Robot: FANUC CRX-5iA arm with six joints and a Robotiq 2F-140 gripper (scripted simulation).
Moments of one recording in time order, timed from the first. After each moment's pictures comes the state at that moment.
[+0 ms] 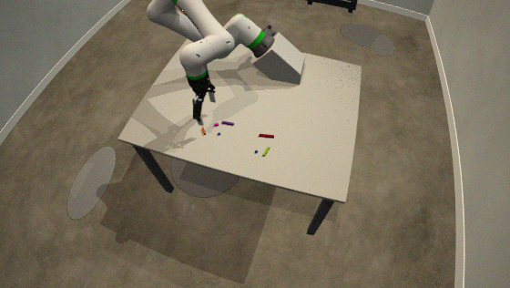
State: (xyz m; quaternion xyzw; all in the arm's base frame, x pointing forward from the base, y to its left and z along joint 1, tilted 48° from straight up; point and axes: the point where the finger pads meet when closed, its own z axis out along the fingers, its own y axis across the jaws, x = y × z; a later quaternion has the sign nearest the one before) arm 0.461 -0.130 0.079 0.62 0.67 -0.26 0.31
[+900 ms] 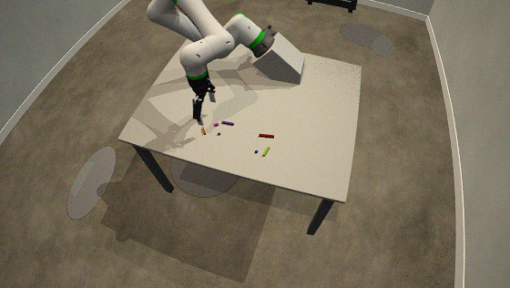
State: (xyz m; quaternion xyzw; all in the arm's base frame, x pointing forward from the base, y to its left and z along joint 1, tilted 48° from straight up) arm 0.461 -0.130 0.079 0.63 0.67 -0.26 0.31
